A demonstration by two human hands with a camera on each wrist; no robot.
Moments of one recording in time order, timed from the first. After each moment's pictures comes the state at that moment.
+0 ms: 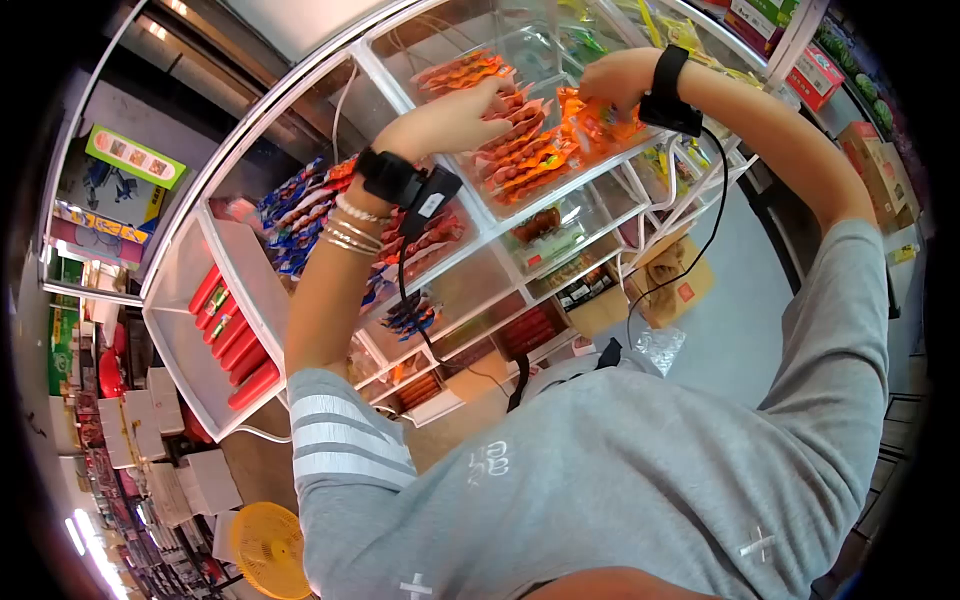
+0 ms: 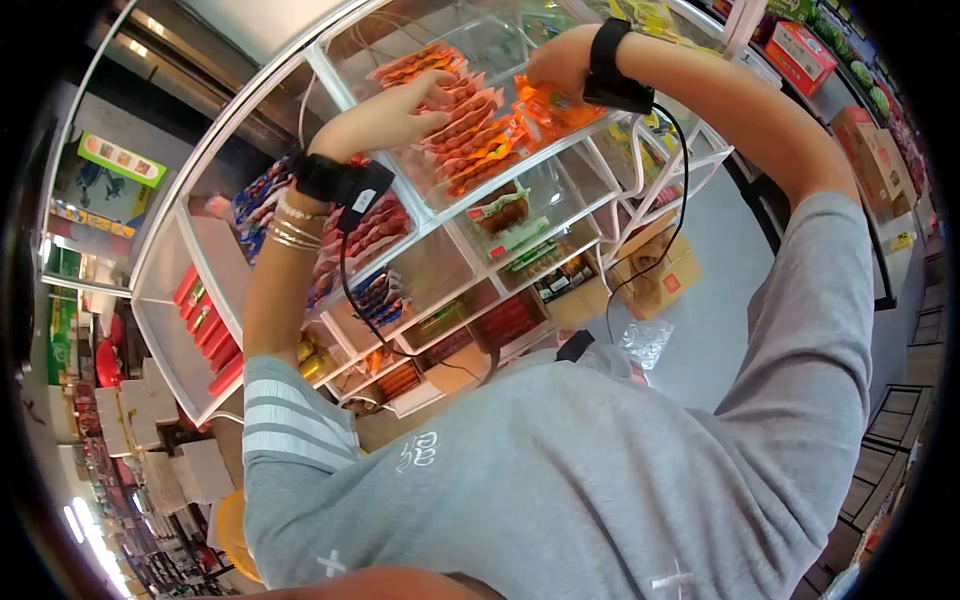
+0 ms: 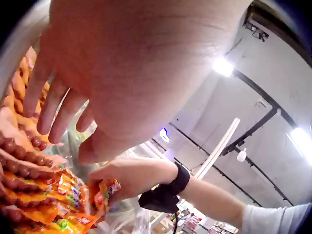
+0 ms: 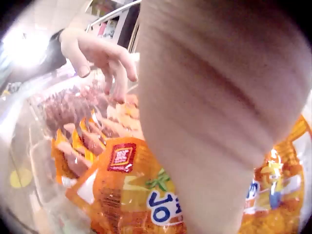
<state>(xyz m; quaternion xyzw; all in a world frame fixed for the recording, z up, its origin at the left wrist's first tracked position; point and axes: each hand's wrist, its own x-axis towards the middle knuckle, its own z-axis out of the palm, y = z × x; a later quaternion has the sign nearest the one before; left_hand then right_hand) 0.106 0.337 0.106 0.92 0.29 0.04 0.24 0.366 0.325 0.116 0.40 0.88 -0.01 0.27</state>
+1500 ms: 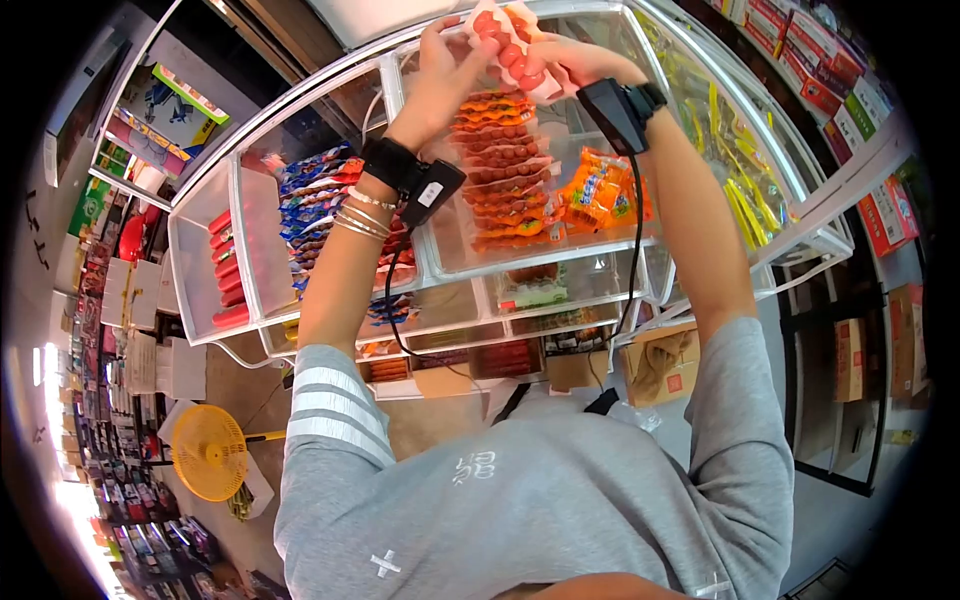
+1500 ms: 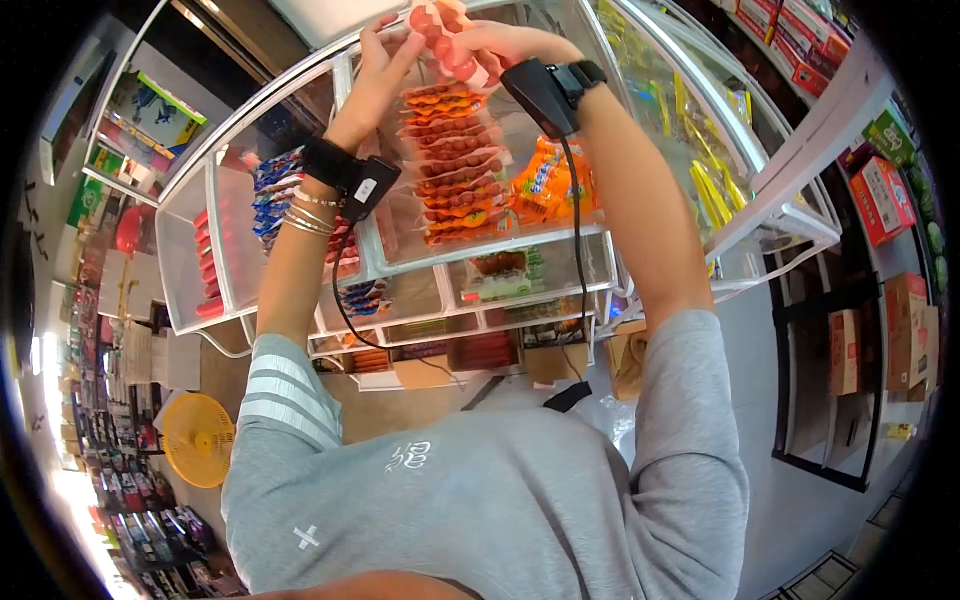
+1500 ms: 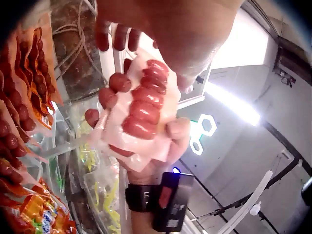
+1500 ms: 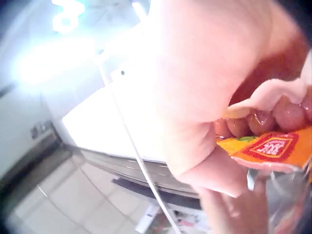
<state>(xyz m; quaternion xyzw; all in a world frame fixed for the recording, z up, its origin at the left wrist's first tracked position) 0.147 0.379 0.124 0.71 0.37 0.57 0.18 0.332 0.436 0.119 0.19 0.76 -0.55 -0.30</state>
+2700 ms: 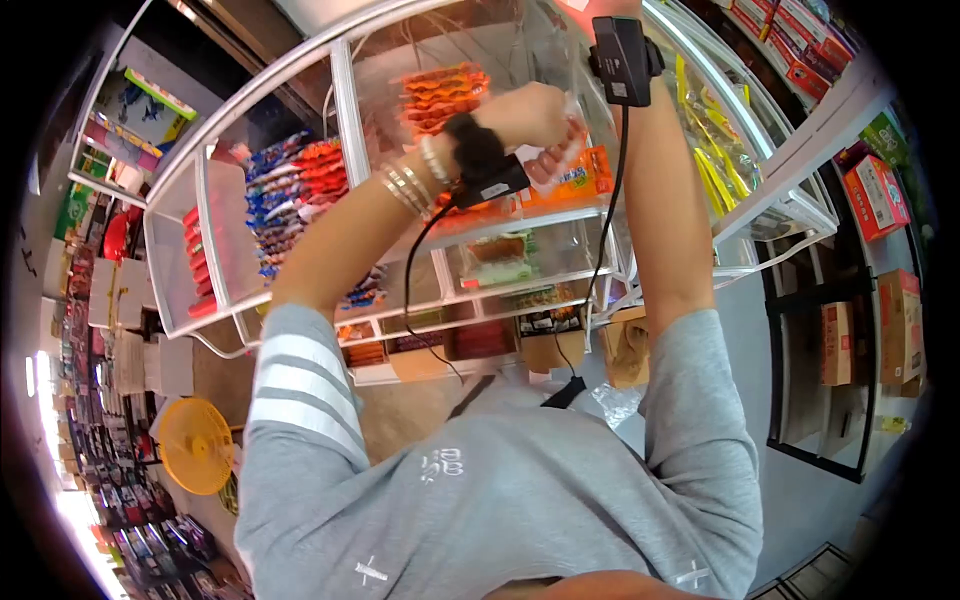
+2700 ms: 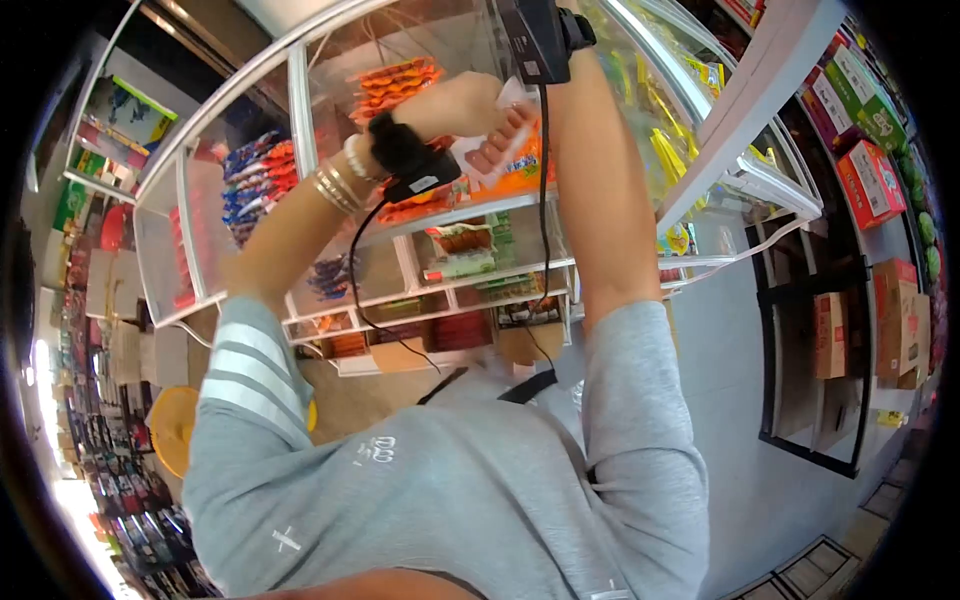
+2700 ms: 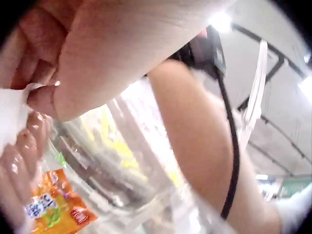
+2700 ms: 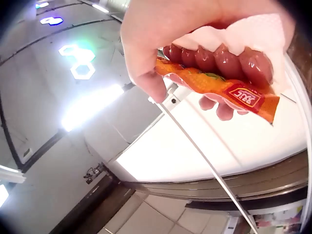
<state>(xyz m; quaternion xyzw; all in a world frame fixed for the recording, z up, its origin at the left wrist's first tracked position) 0.261 0.339 0.101 0.88 0.46 0.04 0.11 0.380 0.403 0.178 -0.24 0.41 -0.69 -0.55</state>
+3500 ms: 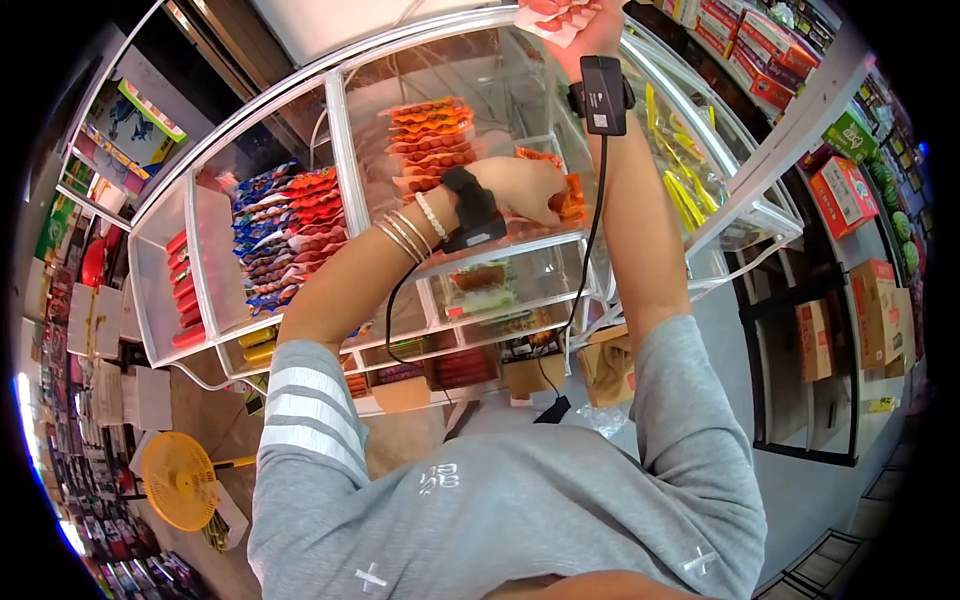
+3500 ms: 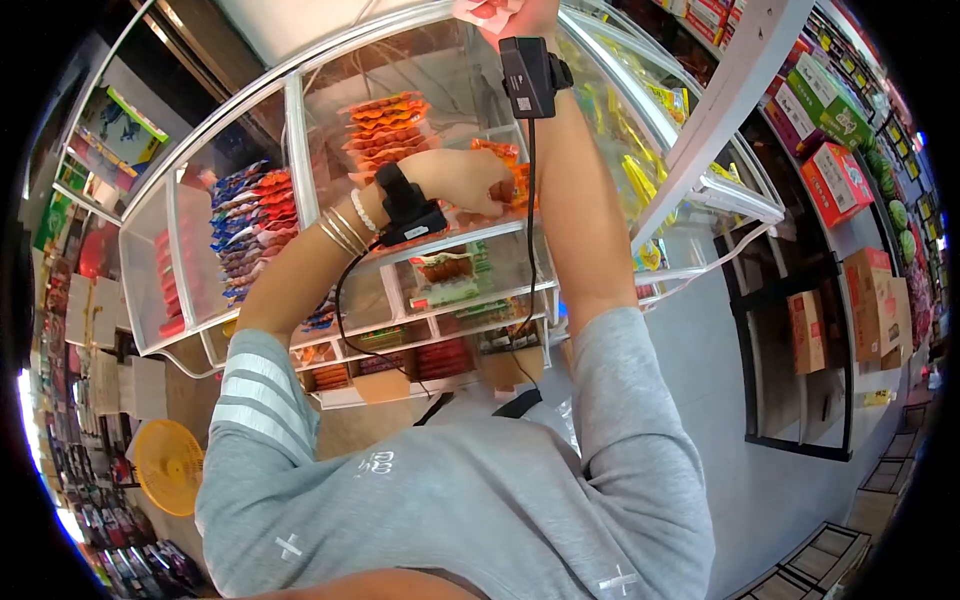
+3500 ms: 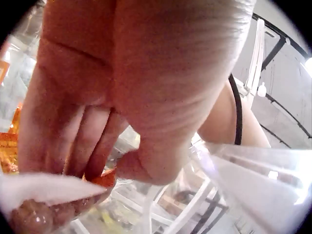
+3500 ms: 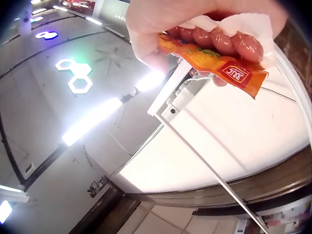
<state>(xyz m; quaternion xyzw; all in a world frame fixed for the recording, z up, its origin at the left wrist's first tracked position) 0.262 0.329 0.077 0.91 0.31 -0.12 0.25 0.383 0.417 0.162 -0.17 0.34 -0.65 -0.66</state>
